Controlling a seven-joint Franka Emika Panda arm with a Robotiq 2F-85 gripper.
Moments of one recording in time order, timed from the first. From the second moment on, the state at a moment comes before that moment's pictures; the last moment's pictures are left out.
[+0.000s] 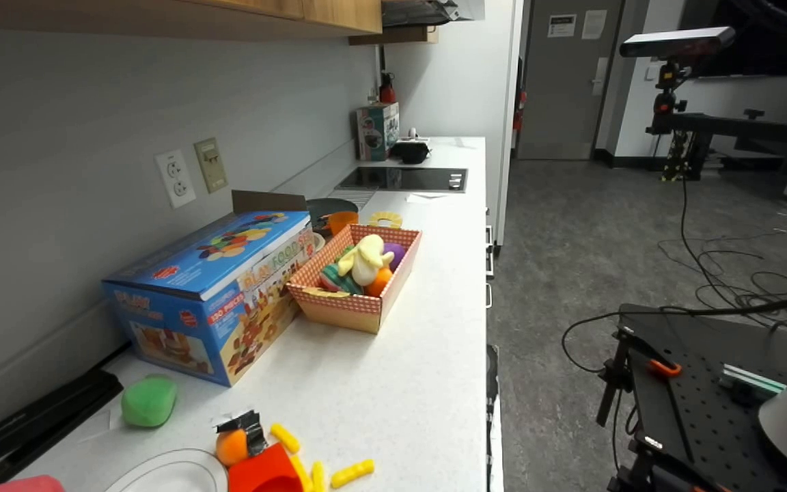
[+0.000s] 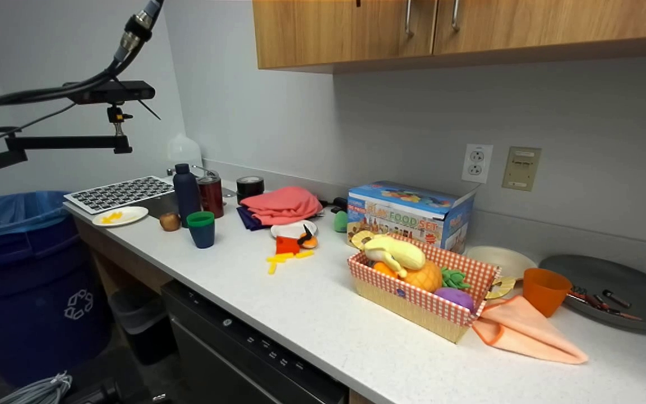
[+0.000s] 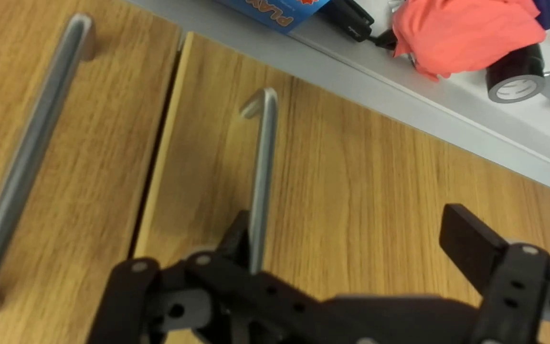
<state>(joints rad) 0.04 -0.05 -0.14 -1.62 0.63 2.18 -1.04</state>
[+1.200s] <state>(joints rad) 0.02 -0.30 -0.14 -1.80 0.39 1.89 -1.10</state>
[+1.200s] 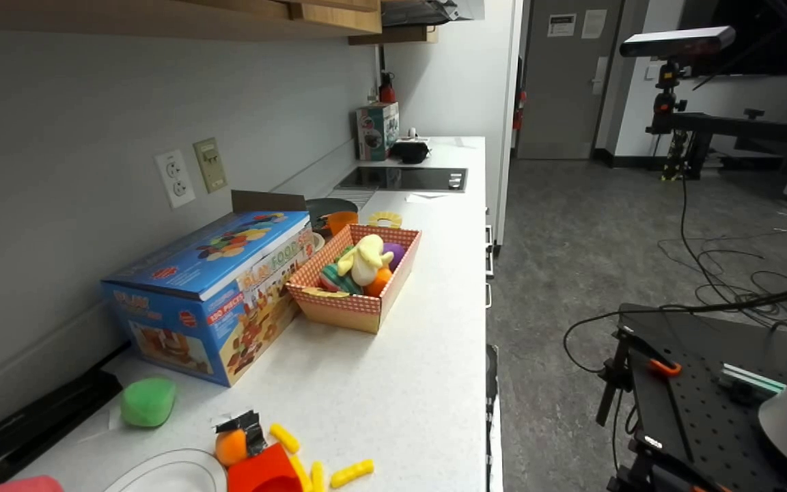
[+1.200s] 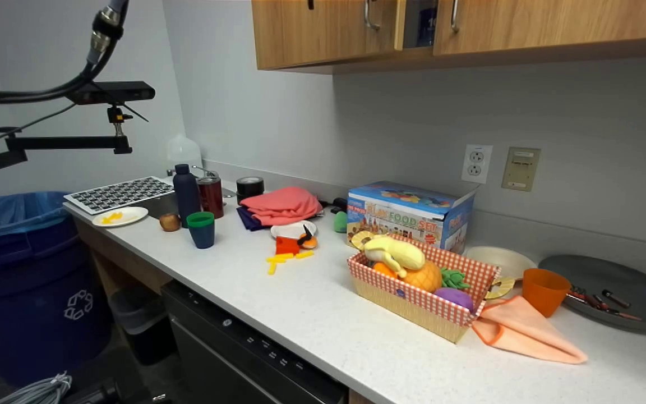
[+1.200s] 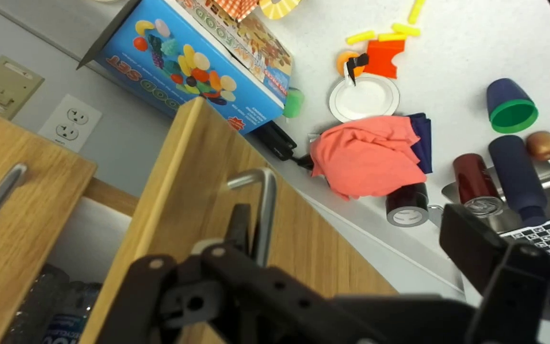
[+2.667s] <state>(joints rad) 0.03 -0.58 -0.16 -2.13 0.66 2.02 -1.14</state>
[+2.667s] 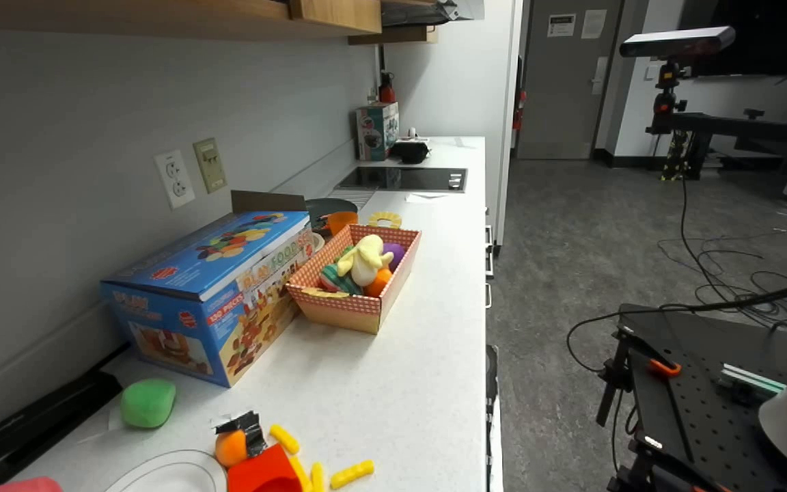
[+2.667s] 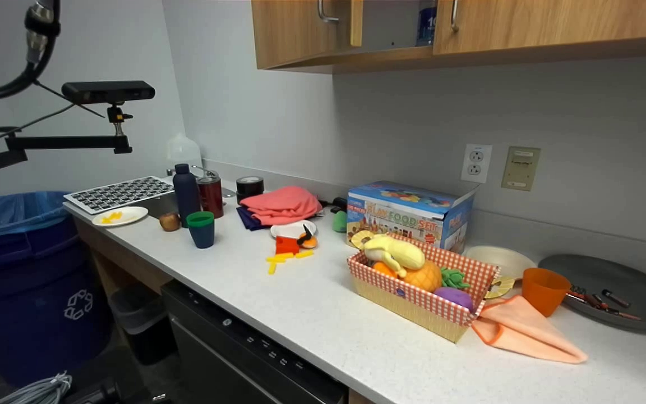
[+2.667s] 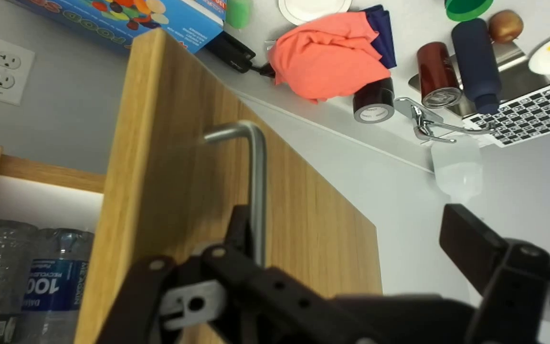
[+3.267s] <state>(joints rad) 0.03 -0.71 -0.08 -2.20 0.51 2.05 -0.87</state>
